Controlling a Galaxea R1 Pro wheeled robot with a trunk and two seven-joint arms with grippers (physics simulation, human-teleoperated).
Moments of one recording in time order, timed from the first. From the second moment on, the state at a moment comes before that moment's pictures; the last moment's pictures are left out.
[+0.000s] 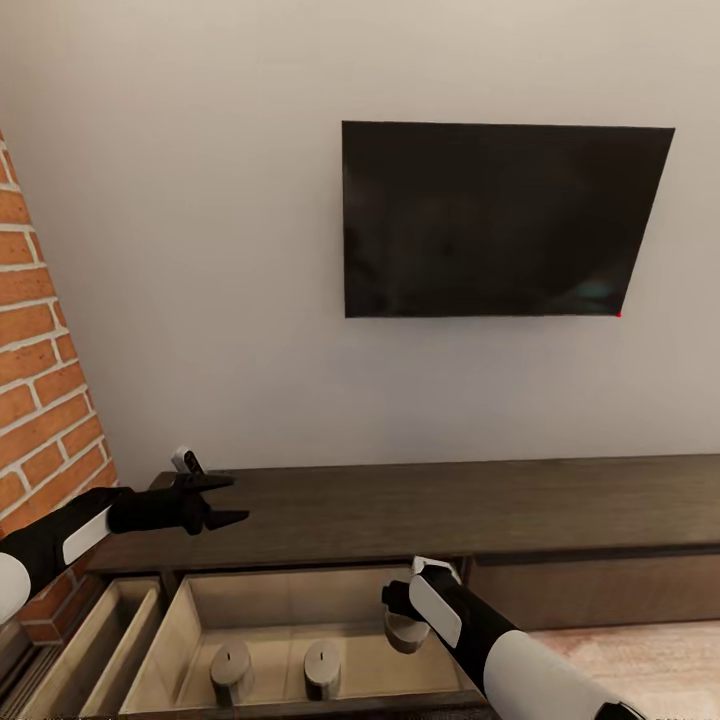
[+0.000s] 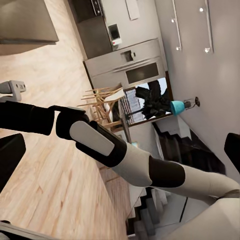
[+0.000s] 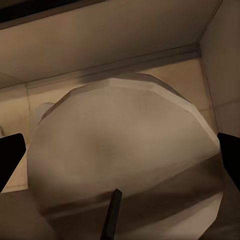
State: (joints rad) left arm -0.91 0.55 -0.88 -0.58 1.09 0.98 -1.56; right arm -0.67 0.11 0.61 -0.48 -0.93 0.46 -0.45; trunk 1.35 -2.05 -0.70
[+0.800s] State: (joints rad) left arm -0.91 0.55 -0.88 -0.58 1.09 0.98 -1.56; right arm -0.67 0.11 0.62 -0.46 -0.93 0.42 -0.45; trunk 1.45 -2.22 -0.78
